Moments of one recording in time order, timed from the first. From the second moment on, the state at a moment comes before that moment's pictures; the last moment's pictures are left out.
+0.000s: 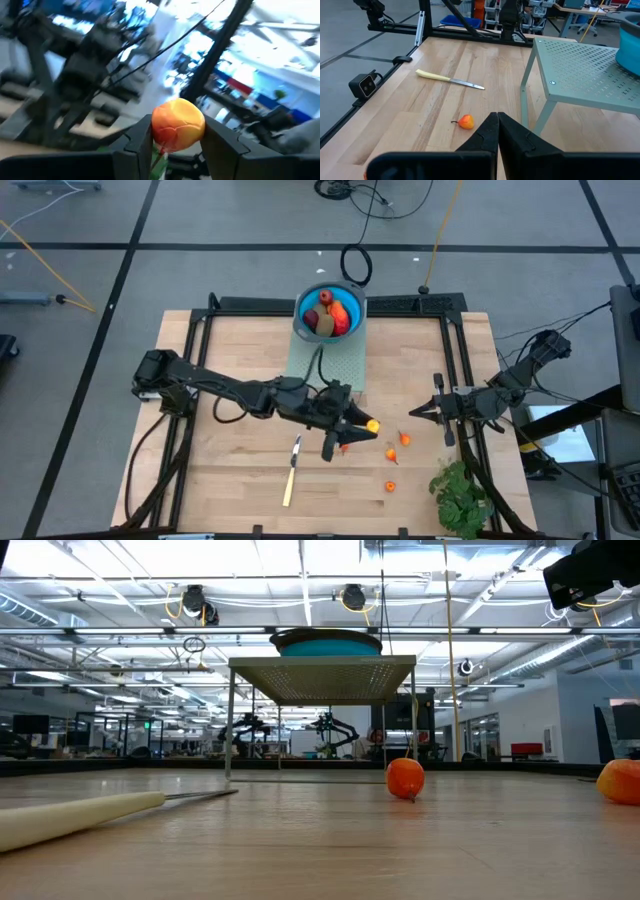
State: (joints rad) left arm -0.23 1.78 1.48 0.40 0.07 -0.46; right arm 0.67 0.43 0.44 -0.37 0.55 0.14
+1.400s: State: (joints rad) left arm -0.06 1.78 1.73 -0.58 -0.45 -0.13; right arm 0.67 0.43 0.44 -0.37 0.55 0.11
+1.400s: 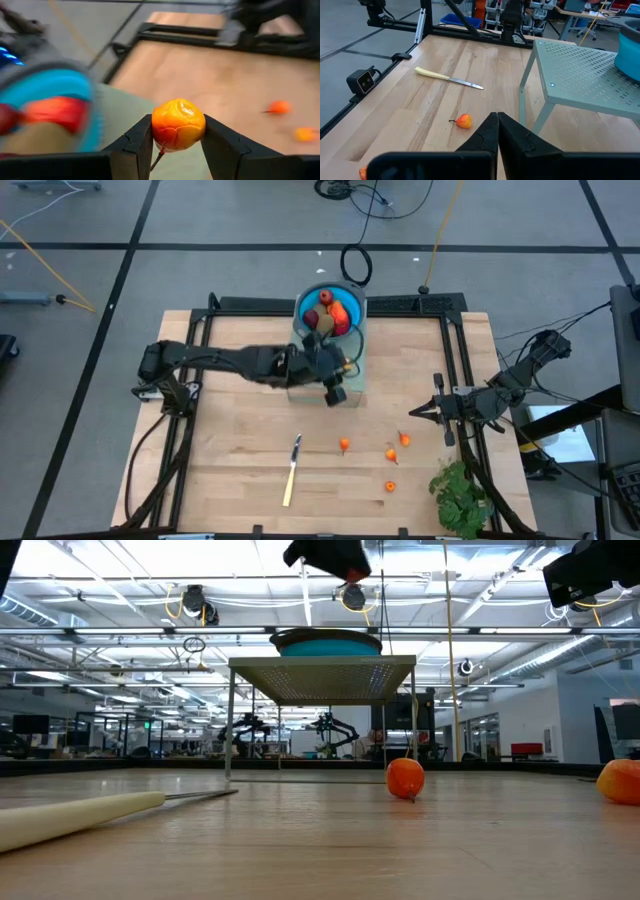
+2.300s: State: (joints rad) left arm 0.39 1.78 1.78 -0.63 -0.31 0.20; right arm 0.67 0.43 0.44 -0.37 0.55 0.11
